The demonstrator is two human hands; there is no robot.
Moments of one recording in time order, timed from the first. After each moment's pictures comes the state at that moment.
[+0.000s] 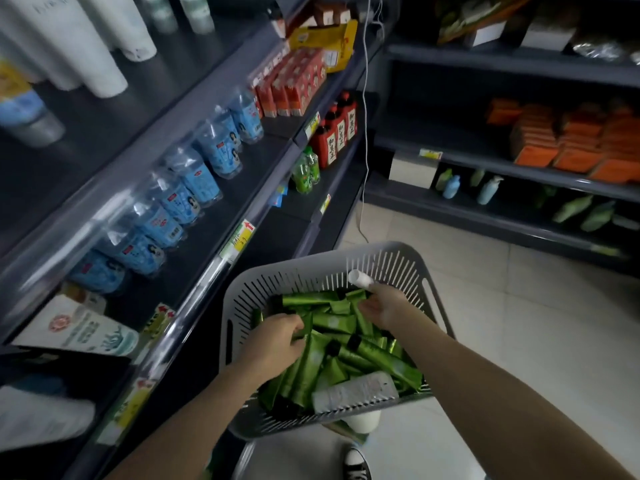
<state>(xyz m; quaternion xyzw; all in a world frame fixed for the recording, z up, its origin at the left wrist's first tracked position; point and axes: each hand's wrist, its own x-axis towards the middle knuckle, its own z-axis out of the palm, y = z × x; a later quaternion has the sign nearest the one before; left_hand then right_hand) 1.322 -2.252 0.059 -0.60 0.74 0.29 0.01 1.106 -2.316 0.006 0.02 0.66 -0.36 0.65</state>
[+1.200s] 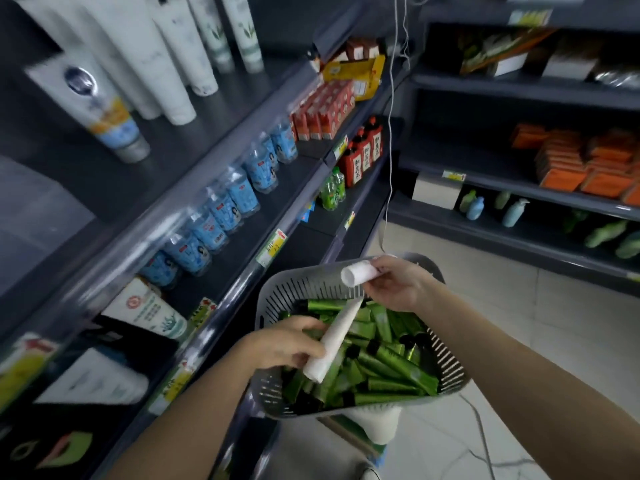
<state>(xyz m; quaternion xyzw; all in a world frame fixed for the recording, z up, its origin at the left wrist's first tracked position) 1.335 -2.246 0.106 -0.57 0.42 0.71 -0.04 1.117 -2.319 0.110 0.00 0.49 -0.37 0.79</state>
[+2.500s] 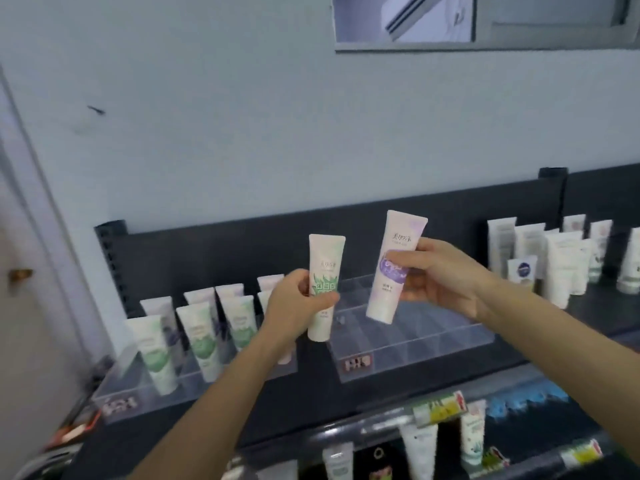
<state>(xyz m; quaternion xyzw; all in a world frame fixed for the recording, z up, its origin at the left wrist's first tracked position) 1.647 -1.991 0.426 -0.74 0.37 0.06 -0.56 1.495 -2.154 0.471 -0.67 0.14 -0.23 0.69</state>
